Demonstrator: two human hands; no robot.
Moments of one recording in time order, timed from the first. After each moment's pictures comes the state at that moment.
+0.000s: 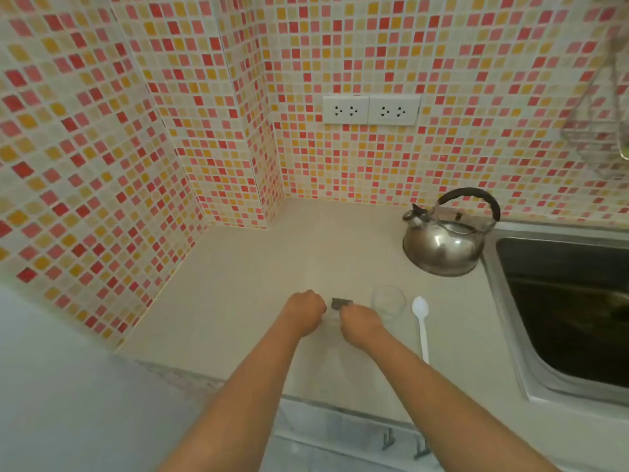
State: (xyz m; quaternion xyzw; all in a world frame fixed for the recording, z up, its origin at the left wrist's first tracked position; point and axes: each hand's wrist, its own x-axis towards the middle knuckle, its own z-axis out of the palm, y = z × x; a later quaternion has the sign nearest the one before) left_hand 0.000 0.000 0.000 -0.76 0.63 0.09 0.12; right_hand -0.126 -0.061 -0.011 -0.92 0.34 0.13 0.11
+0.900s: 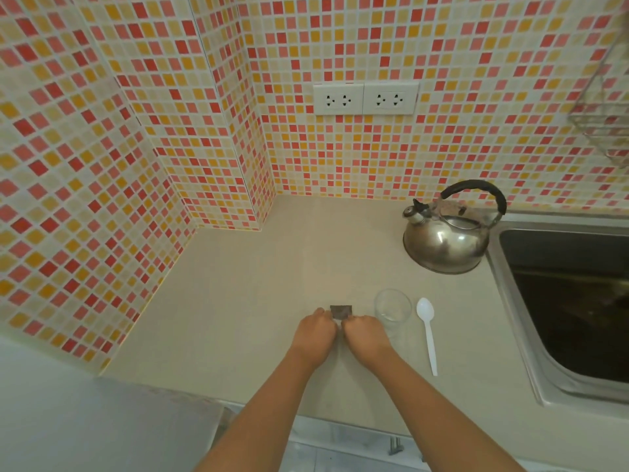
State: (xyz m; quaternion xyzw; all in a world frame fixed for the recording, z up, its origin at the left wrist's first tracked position) left_hand -0.024 -0.002 -0.038 -0.81 0.56 0.16 -0.08; right_hand -0.127 -0.070 -0.047 -0.94 0.33 0.09 0.06
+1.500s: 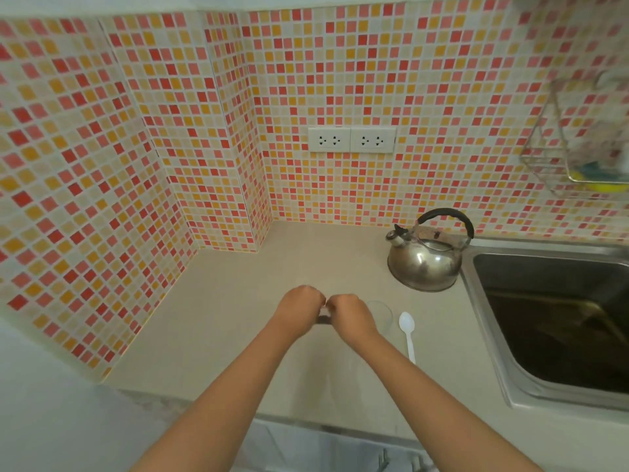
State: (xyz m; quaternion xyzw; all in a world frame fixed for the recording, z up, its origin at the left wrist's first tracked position) left_hand -0.013 -0.006 0.066 -0.77 0.63 0.04 0.01; right_hand -0.123 -0.059 0.047 -0.87 0.42 -0.08 0.25
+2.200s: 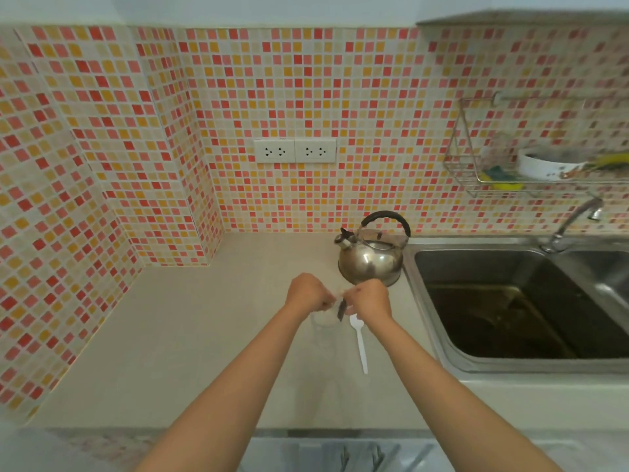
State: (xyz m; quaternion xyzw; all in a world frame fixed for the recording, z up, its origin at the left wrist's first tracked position) left_hand -0.107 -0.067 0.102 -0.81 0.42 0.33 -0.23; right_hand -0.221 -0.101 0.090 -0.60 0.63 -0.22 0.45
